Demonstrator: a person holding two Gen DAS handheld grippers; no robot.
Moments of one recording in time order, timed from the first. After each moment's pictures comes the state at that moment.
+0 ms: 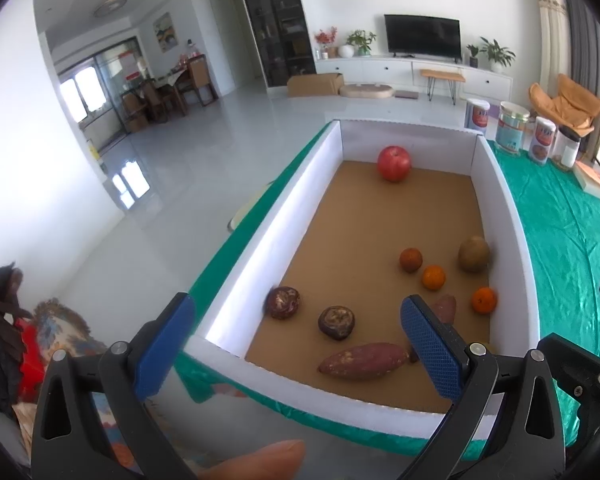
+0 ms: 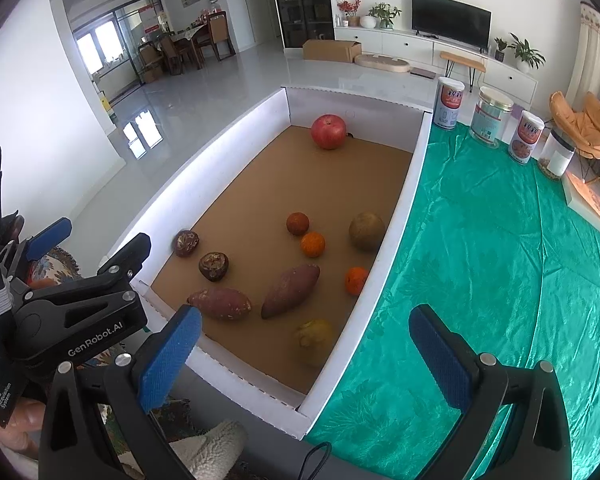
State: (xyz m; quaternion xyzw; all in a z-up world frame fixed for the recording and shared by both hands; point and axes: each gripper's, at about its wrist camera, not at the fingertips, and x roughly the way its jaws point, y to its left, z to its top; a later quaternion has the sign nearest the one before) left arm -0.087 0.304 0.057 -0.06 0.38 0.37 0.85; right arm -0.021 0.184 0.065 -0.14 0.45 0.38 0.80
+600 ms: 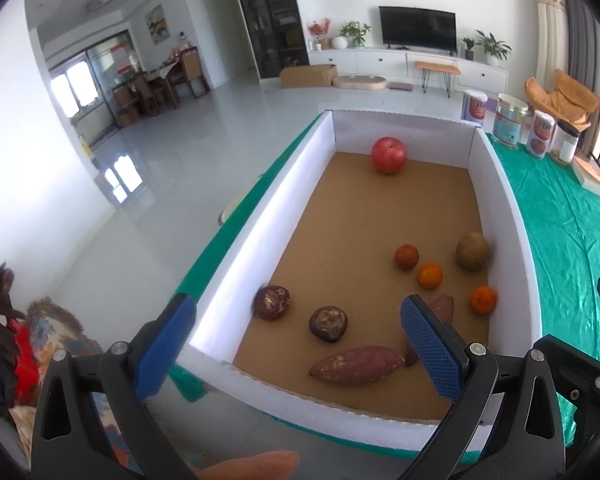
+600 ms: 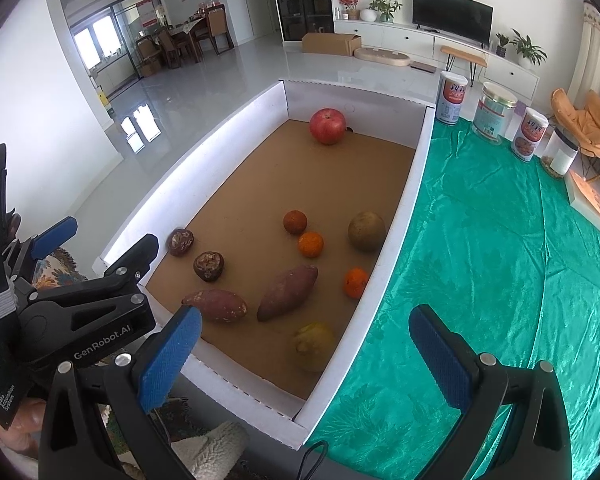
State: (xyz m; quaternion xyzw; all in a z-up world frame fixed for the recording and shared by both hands) left arm -0.073 0.313 0.047 -0.07 0.40 0.36 0.84; right arm -0.010 0.195 0.057 -0.15 0.46 0.38 0.79
